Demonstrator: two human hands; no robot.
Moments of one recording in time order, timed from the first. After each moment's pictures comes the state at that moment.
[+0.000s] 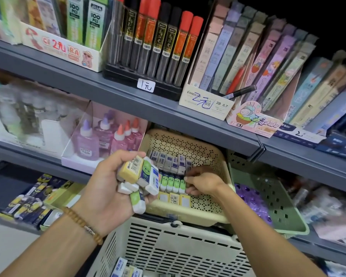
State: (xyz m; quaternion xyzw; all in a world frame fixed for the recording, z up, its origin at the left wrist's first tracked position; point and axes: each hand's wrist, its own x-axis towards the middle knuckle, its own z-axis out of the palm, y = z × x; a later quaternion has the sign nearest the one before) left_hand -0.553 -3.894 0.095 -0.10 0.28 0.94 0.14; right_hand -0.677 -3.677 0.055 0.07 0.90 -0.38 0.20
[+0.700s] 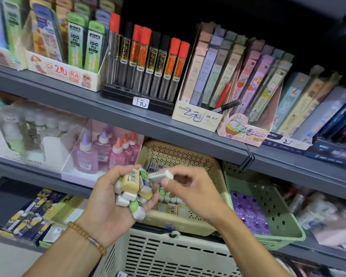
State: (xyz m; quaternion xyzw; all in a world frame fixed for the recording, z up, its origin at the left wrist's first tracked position) left_hand -0.552 -3.888 0.097 -0.13 0.23 0.96 0.11; right_hand -0.598 -3.715 0.116 -0.25 0.80 -0.55 0.08
